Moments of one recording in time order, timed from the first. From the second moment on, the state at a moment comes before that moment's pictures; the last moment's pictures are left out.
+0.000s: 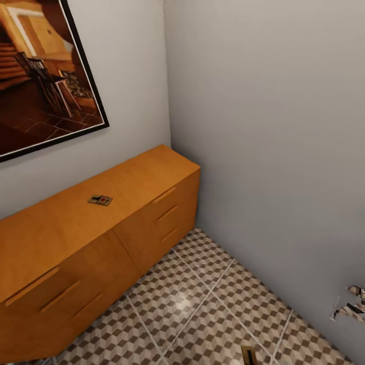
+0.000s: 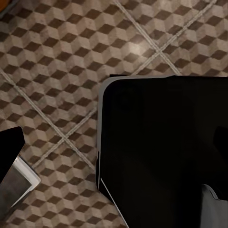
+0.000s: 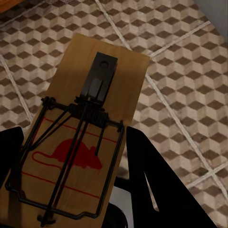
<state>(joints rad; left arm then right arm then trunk) 0.13 0.05 -0.11 -0.43 0.15 -0.46 0.02 -0.31 -0.13 0.20 -0.02 -0.11 -0.75 0.26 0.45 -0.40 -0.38</state>
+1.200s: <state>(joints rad) 0.13 0.05 -0.14 -0.45 0.12 -0.45 0.03 -0.31 -0.13 0.20 -0.02 -0.11 -0.75 0.26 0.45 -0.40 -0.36</state>
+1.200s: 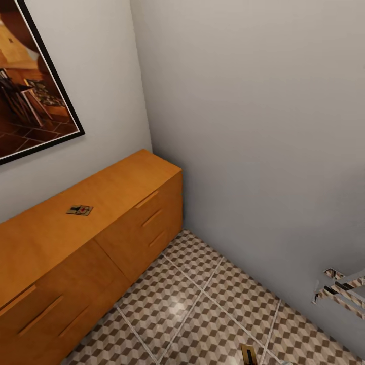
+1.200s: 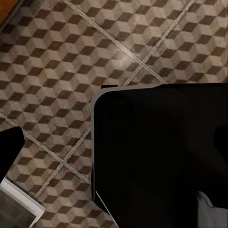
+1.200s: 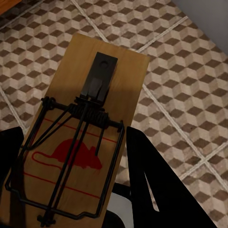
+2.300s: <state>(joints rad) 0.13 -0.16 -0.30 -1.46 -0.28 0.66 0.03 -0.31 -0.13 0.20 -0.02 -0.11 -0.75 0.26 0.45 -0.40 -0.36</state>
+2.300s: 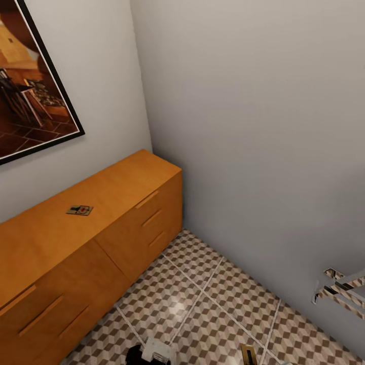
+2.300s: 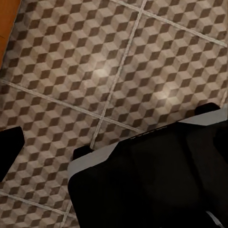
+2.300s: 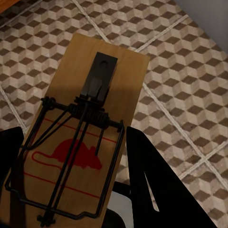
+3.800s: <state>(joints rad) -1.15 -0.15 -0.14 -1.09 -0.08 1.01 0.04 -0.31 -0.13 0.20 -0.02 -0.11 -0.75 0.26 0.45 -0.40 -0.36</state>
